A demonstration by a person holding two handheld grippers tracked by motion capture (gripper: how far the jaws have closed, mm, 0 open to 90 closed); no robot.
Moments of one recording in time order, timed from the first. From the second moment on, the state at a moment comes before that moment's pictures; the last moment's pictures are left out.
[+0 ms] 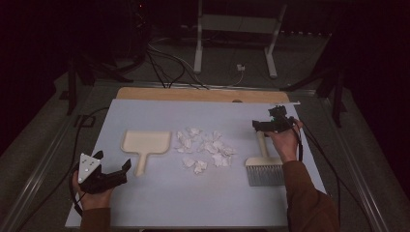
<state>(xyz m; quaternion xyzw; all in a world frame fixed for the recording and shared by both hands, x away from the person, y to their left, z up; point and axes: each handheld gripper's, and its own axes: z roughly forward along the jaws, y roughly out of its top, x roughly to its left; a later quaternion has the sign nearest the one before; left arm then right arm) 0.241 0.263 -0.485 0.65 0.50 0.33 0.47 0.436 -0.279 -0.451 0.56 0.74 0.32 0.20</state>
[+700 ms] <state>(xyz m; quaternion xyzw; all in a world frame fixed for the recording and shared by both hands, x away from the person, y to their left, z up) 0.241 0.263 -0.485 0.65 0.50 0.33 0.47 0.454 -0.278 -0.487 0.61 0.74 0.25 0.16</state>
